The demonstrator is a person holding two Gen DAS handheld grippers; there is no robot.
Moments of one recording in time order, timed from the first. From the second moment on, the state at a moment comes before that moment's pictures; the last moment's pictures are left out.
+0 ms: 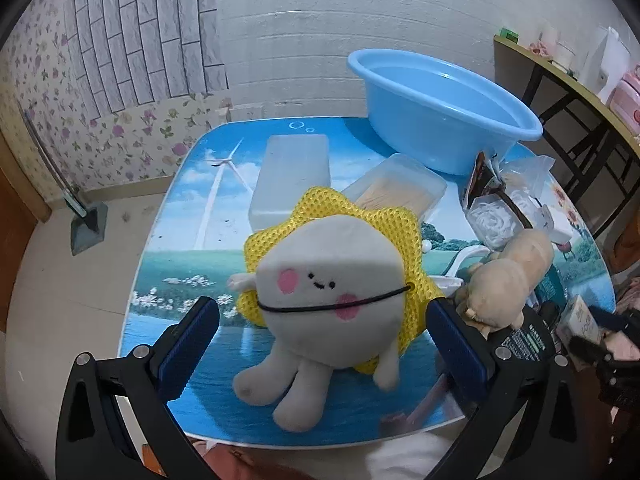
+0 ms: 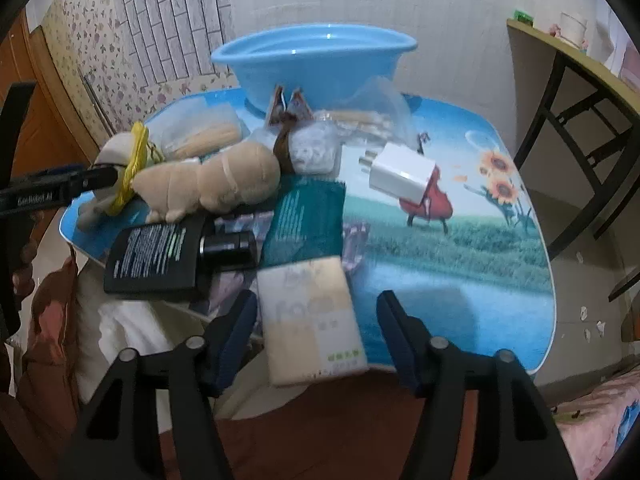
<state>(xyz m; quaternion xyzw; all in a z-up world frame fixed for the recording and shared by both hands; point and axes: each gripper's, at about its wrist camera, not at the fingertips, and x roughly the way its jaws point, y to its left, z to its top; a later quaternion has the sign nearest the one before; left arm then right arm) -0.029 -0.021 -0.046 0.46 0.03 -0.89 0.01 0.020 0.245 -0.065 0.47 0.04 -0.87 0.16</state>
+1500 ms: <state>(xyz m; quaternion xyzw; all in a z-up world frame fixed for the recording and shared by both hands) -0.040 -0.015 0.048 0.32 0.01 -0.95 -0.01 -0.049 0.232 0.012 0.35 0.02 -0.91 0.22</state>
